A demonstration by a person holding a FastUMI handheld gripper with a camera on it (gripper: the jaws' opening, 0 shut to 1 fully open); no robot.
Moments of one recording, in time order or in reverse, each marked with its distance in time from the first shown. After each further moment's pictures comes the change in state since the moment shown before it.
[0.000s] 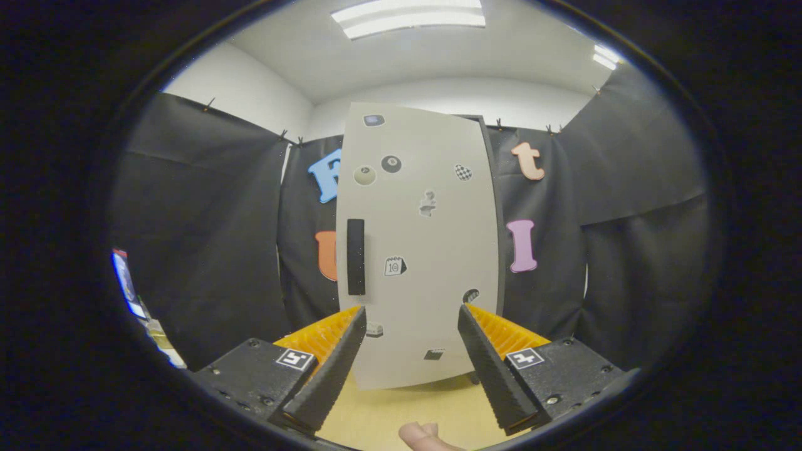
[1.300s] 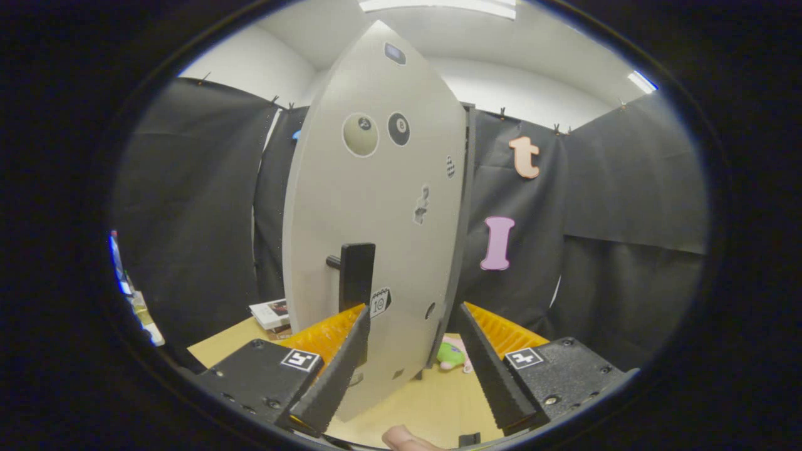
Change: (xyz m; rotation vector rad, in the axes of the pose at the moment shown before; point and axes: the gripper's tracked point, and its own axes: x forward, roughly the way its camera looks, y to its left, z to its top) arm 0.046 -0.062 0.060 -0.119 0.168 -0.049
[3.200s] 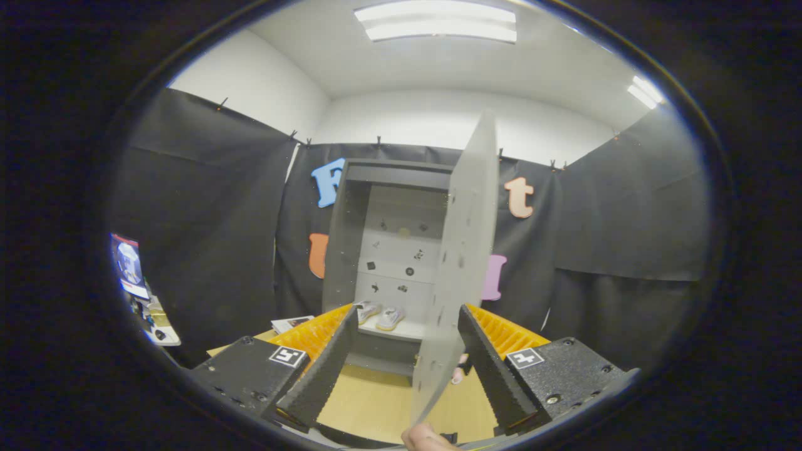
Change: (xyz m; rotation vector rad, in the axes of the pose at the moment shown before) arm -0.153 -0.111 0.168 -0.036 -0.163 0.010
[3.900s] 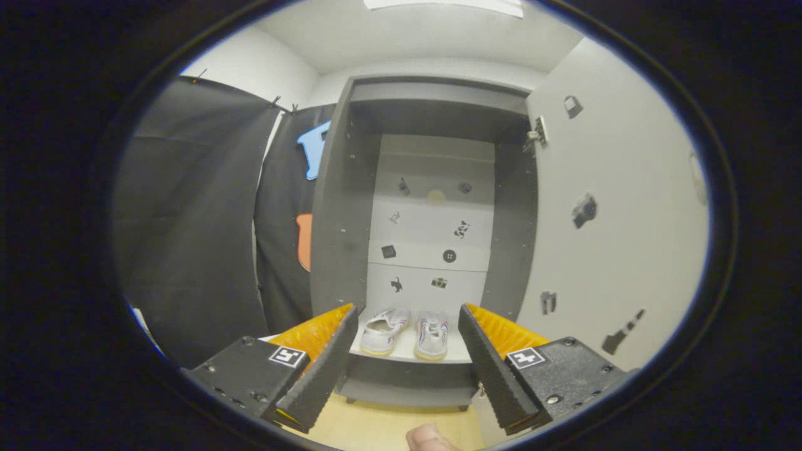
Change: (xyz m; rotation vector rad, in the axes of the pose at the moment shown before) arm 0.271 0.162 -0.070 0.036 0.107 0.031
